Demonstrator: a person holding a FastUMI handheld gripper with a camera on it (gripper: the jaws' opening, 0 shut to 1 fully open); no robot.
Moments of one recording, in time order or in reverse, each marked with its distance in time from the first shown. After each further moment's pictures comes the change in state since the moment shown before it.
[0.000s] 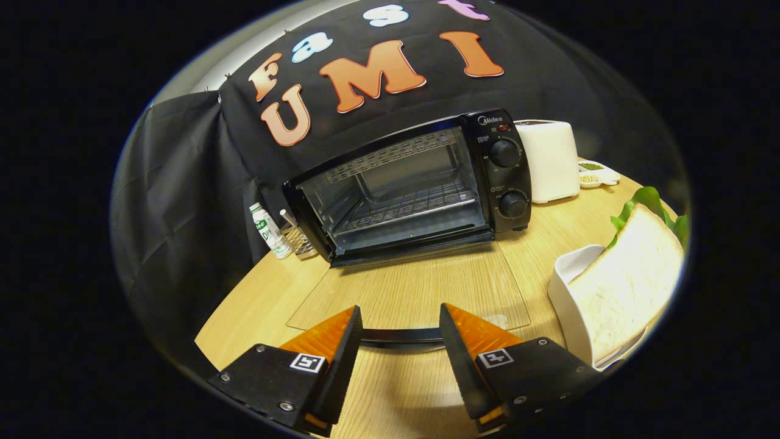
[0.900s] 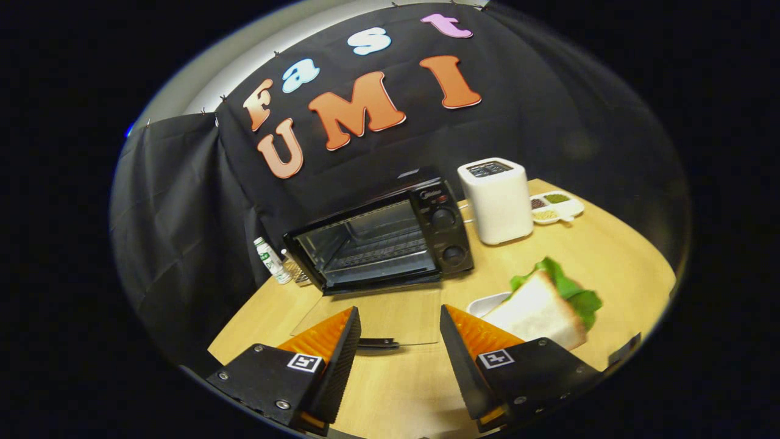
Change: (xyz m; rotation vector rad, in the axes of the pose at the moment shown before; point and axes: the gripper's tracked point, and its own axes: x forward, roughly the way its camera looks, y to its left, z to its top) arm -0.099 -0.078 0.086 0.007 -0.136 -0.077
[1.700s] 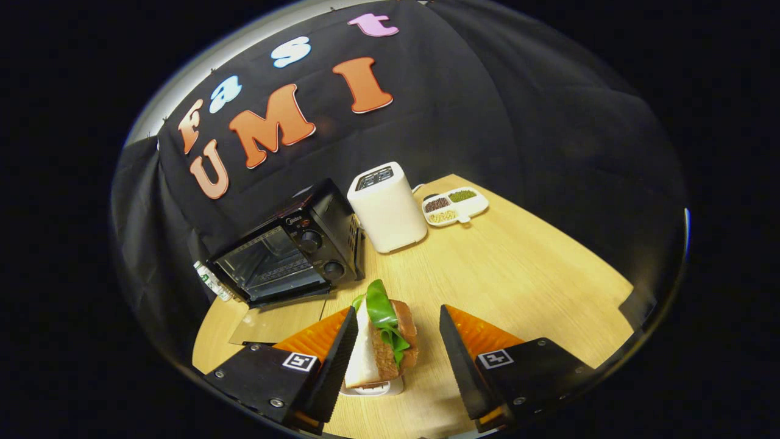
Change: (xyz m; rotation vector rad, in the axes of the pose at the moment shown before) arm -0.014 -0.136 -0.008 0.176 0.089 -0.178
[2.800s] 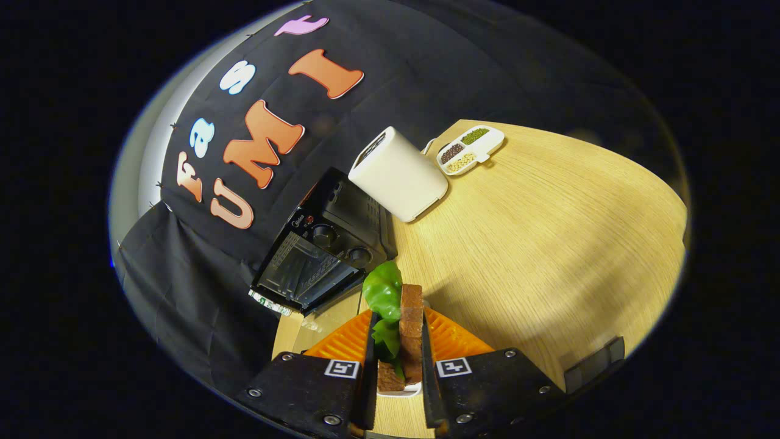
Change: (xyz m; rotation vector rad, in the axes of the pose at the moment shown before) arm 0.024 0.013 -0.017 0.296 0.126 0.214
